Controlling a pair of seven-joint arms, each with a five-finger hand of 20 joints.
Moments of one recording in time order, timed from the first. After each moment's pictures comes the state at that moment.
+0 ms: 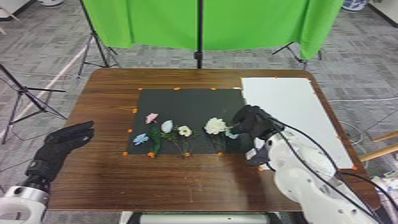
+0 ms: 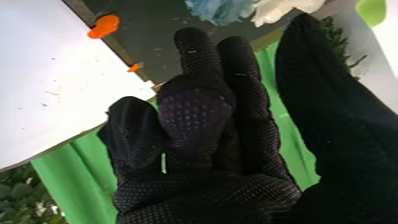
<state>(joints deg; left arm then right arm) 127.5 -63.2 -111.2 -113.5 66.5 -7.2 6.2 -92.1 -58.4 67.8 -115.4 -121.1 -11.7 27.0</state>
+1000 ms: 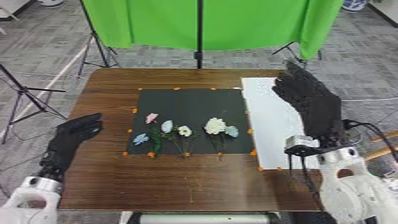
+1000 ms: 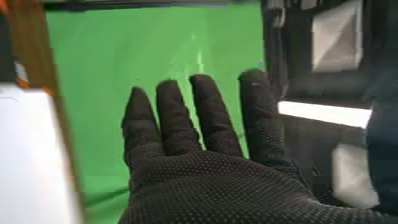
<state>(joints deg) 121.3 -63.4 -105.1 -111.4 67.2 -6.0 9.3 -112.1 -64.6 93.0 -118.0 -56.5 -2.6 -12.0</state>
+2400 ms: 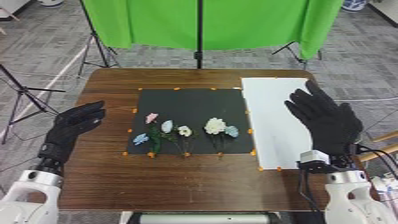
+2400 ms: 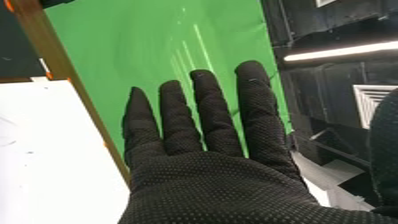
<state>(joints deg) 120.2 -67.9 -107.9 -115.7 72.3 -8.8 9.5 -117.8 -71.9 99.0 -115.4 -51.0 -9.7 -15.9</state>
